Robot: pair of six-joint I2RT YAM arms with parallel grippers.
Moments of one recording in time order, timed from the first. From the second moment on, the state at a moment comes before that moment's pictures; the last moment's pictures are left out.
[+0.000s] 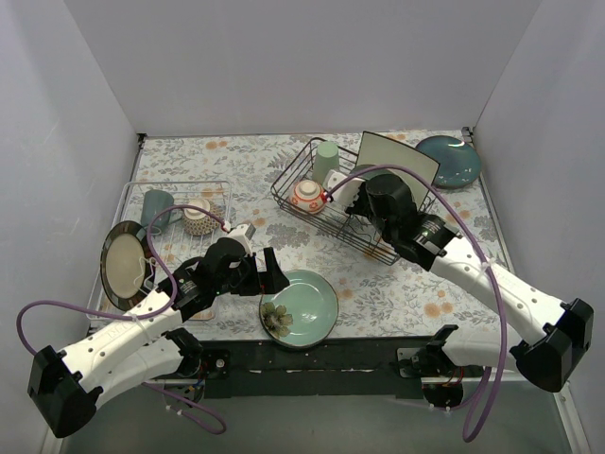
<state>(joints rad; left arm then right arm) -0.76 0.83 0.59 -0.45 0.04 -0.76 0.80 1.17 1.11 -0.35 0.46 -0.83</state>
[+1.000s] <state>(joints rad) -0.76 0.83 0.59 -0.45 0.04 -0.76 0.75 1.25 1.04 -0.30 0.40 -0.84</state>
